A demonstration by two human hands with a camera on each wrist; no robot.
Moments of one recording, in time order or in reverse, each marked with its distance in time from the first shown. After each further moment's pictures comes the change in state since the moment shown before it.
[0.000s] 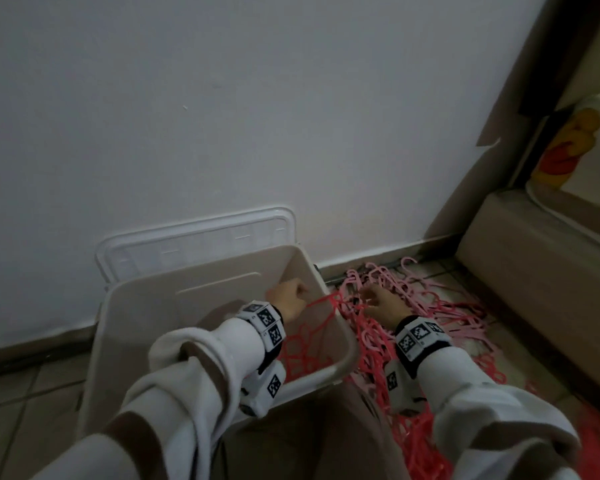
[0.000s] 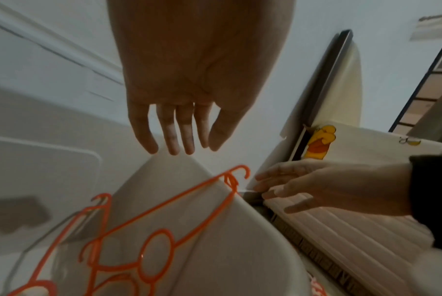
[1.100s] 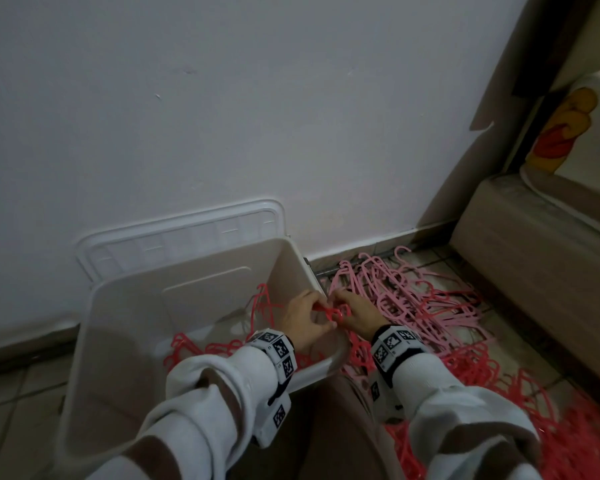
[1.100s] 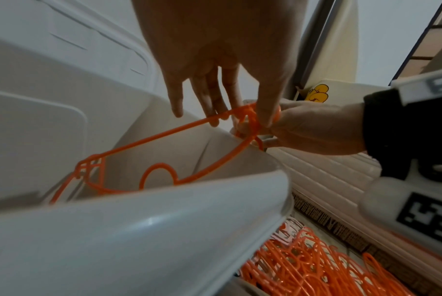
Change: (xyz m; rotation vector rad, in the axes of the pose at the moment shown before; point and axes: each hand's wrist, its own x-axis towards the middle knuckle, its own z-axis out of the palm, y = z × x) left_hand -0.014 0.006 0.060 -0.076 0.118 0.356; right_hand 0.002 0.010 0.034 0.023 -0.069 -0.350
